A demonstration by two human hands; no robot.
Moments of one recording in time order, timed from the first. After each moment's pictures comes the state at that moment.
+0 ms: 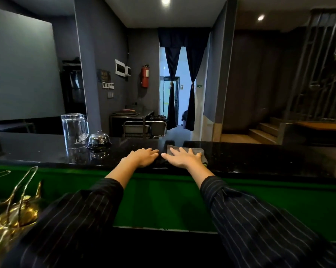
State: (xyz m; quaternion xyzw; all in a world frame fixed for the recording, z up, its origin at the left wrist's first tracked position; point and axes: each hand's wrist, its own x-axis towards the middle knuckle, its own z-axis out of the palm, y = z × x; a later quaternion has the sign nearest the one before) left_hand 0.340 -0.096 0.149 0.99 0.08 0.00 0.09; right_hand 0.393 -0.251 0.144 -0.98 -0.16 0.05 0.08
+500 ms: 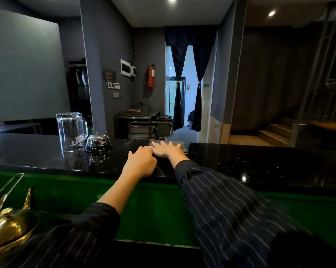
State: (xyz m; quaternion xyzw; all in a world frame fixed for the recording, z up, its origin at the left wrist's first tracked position) left_hand 0.360 -0.087 0.129 0.97 0.13 0.15 0.13; right_hand 0.477 -0.148 0.143 -0.96 -0.27 0.05 0.03
